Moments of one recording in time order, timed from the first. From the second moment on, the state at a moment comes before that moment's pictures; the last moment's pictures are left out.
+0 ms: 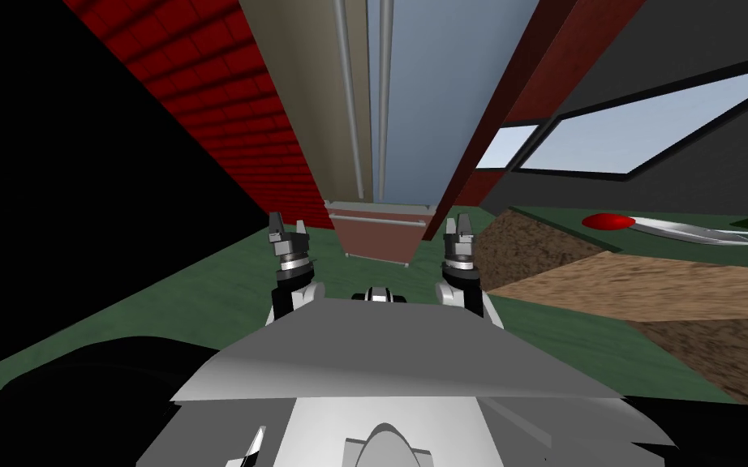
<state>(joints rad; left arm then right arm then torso) 0.53 -0.05 0.06 -2.37 0.10 -0.50 -0.11 0.40 -0.10 -0.02 -2.21 0.09 -0.62 0.20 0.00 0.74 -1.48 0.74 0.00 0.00</state>
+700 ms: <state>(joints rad) 0.53 -0.05 0.06 -2.37 0.10 -0.50 -0.11 0.24 -0.23 0.01 -2.07 0.22 -0.63 0.29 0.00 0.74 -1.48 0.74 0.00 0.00</state>
